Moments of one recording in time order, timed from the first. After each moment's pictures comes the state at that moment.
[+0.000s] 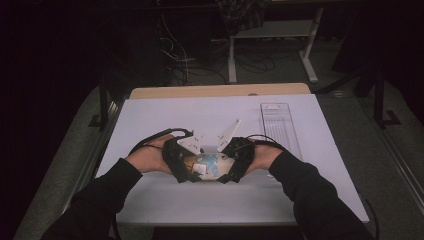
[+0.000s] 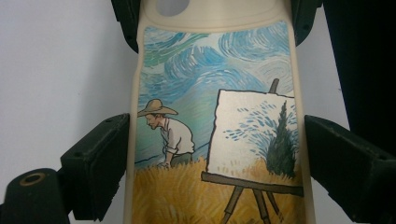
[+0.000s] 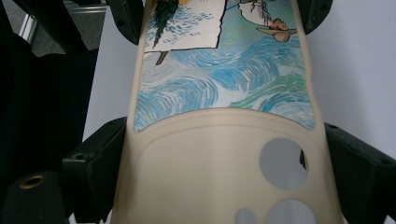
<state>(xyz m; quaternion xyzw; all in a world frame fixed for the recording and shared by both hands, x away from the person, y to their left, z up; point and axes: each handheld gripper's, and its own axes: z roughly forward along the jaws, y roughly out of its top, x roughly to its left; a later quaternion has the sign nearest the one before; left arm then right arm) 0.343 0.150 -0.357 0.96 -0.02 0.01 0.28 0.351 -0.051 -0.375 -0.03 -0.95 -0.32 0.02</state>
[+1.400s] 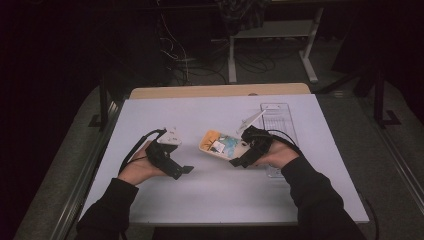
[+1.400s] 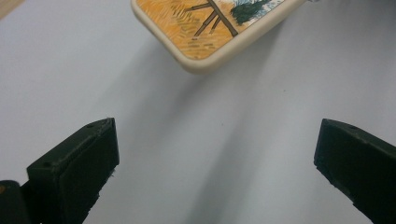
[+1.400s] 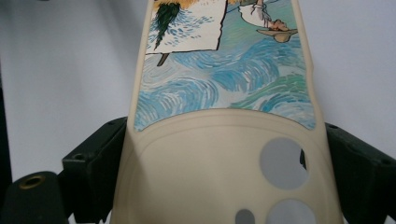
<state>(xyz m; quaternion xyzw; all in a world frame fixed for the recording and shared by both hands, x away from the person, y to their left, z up) 0.335 0.201 -0.376 0.91 0.21 0.11 0.35 0.371 -0.101 -0.381 -0.24 -0.92 -0.32 -0.03</state>
